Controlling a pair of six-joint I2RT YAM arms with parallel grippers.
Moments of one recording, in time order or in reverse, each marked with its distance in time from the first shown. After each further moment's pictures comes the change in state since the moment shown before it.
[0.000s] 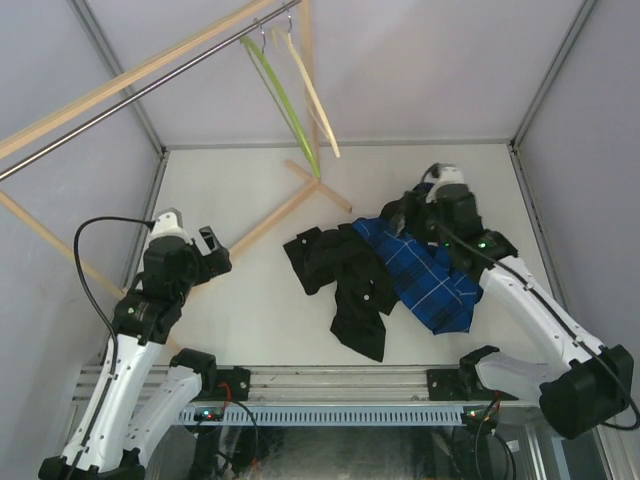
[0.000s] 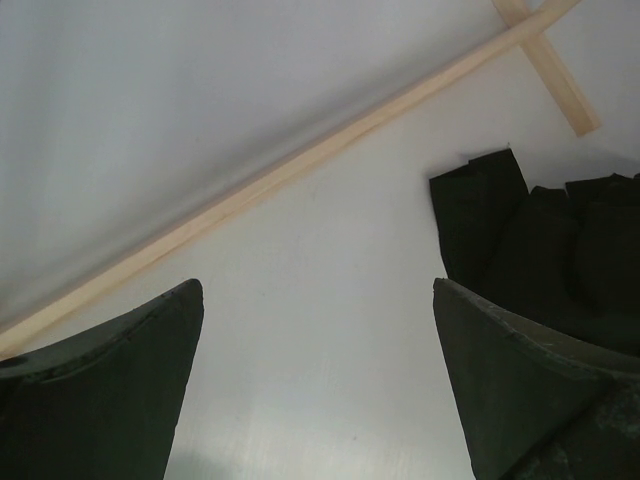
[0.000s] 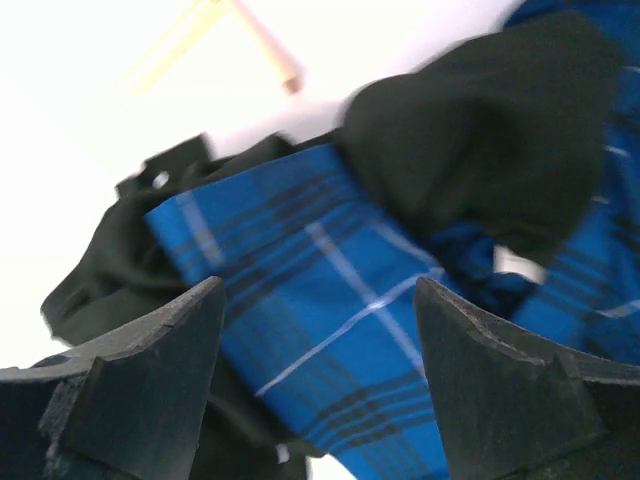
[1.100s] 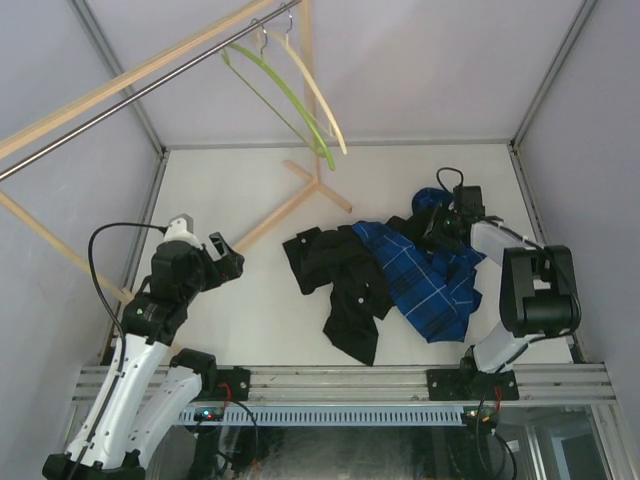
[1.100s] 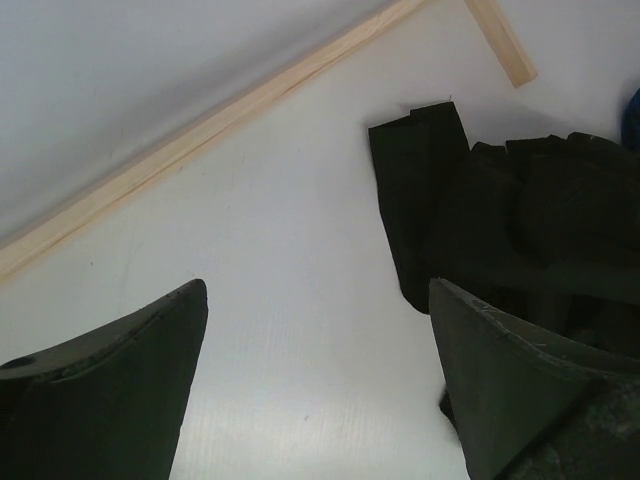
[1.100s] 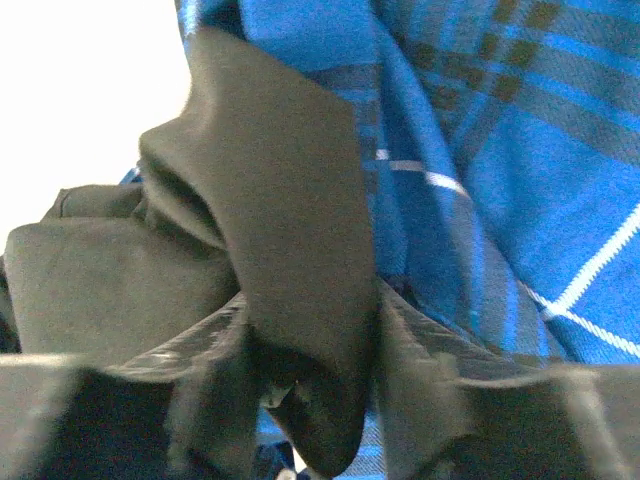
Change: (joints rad) left arm 0.000 -0.019 -0.112 0.075 0.181 -0.085; right arm -0.455 0.554 -0.015 0.178 -0.194 0.109
